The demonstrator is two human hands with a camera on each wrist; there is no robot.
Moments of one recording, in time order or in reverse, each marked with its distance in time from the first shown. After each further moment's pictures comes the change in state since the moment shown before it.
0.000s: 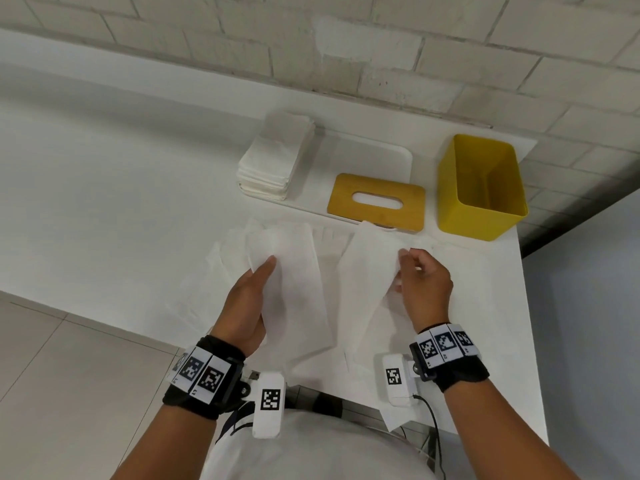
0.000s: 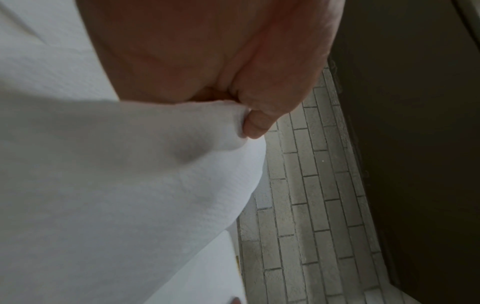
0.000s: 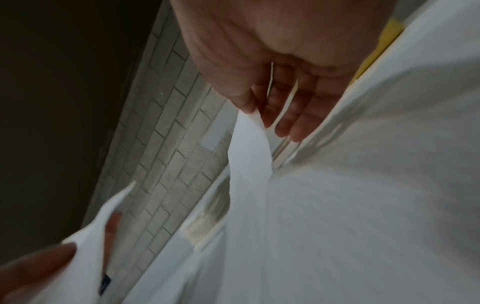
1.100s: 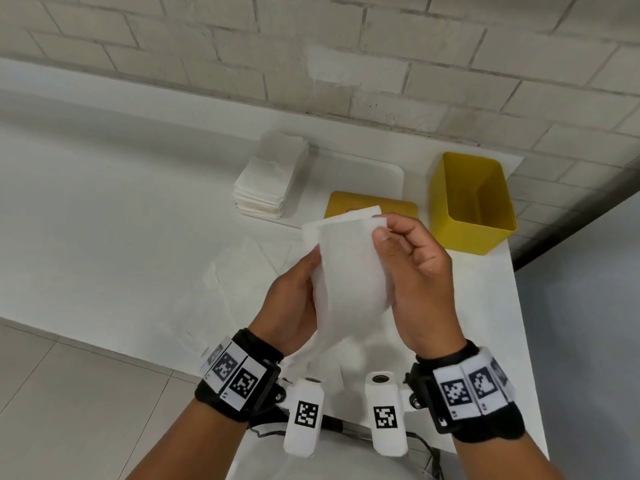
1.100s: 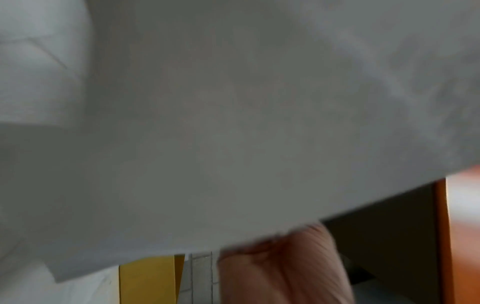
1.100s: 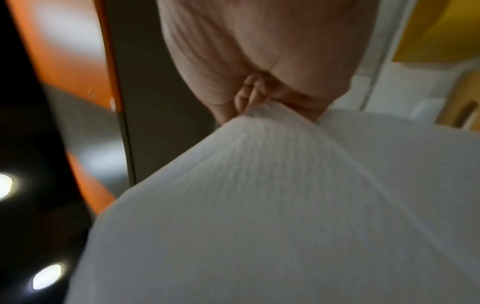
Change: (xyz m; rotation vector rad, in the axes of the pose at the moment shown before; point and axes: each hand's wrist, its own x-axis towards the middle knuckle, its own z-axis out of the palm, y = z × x) left_hand -0.021 0.022 0.075 -0.091 -0.404 0.047; right_hand -0.066 -0.132 -0.019 0.582 -0.312 -0.224
